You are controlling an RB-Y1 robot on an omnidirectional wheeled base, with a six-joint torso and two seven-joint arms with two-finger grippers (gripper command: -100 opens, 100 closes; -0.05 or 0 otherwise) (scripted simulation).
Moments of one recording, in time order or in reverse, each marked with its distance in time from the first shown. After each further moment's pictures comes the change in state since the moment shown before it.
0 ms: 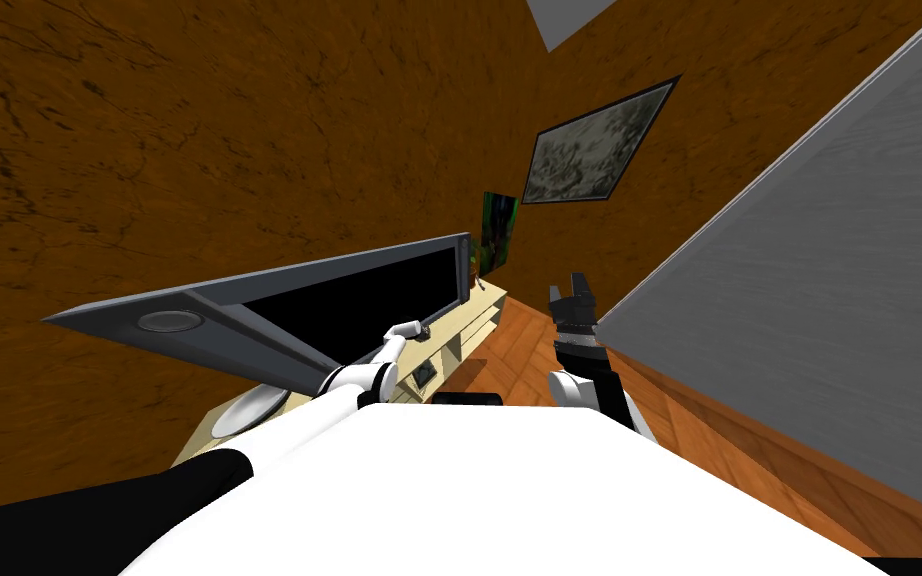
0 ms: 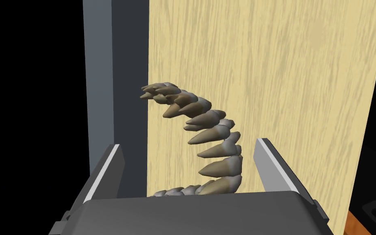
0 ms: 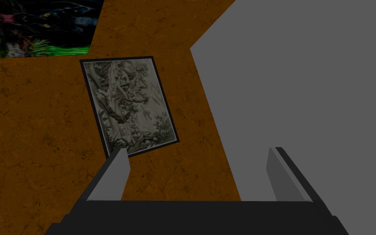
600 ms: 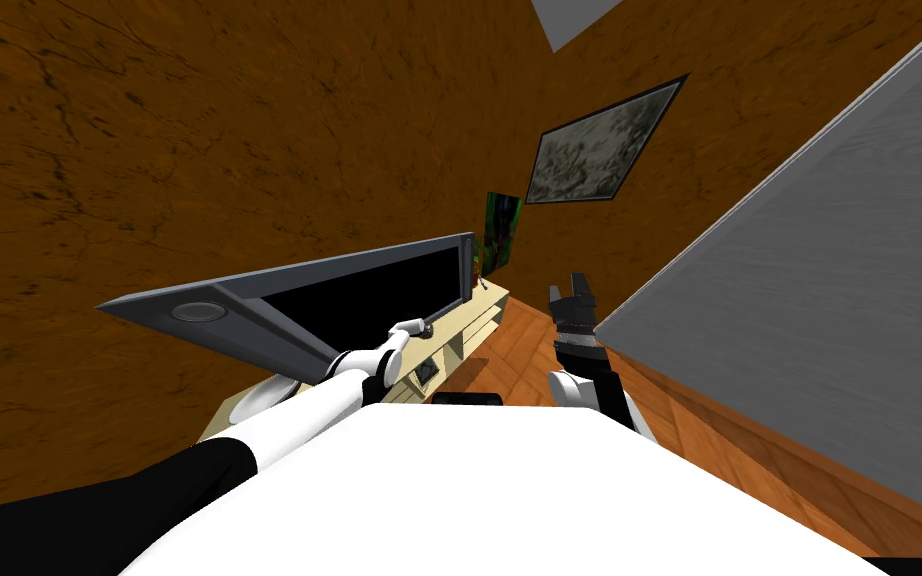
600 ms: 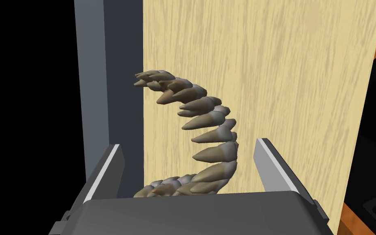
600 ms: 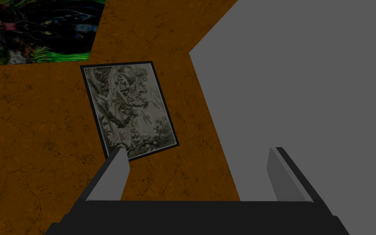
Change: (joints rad) left arm -0.121 0.007 -0.013 0.208 -0.007 -0.078 0.003; right arm 0.000 0.000 0.000 0.000 0.000 0.000 0.000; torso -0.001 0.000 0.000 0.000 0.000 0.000
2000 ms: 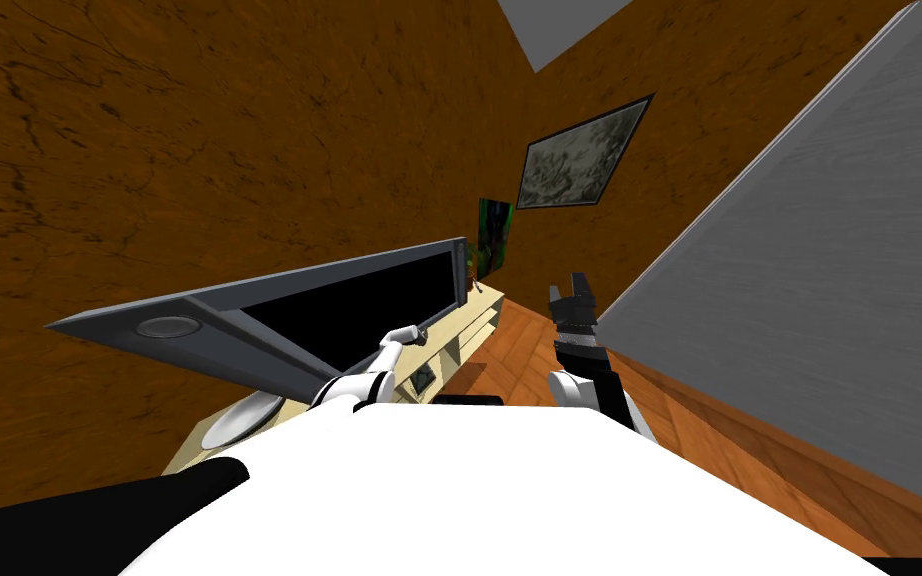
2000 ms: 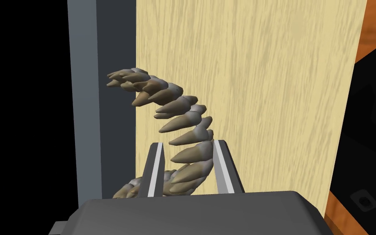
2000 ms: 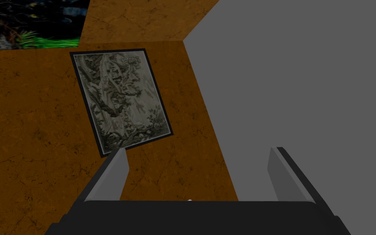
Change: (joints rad) left arm 0.200 -0.008 0.028 -0.278 0.020 0.124 -0.013; right arm 0.000 0.000 0.000 0.000 0.000 0.000 0.000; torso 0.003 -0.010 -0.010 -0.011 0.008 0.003
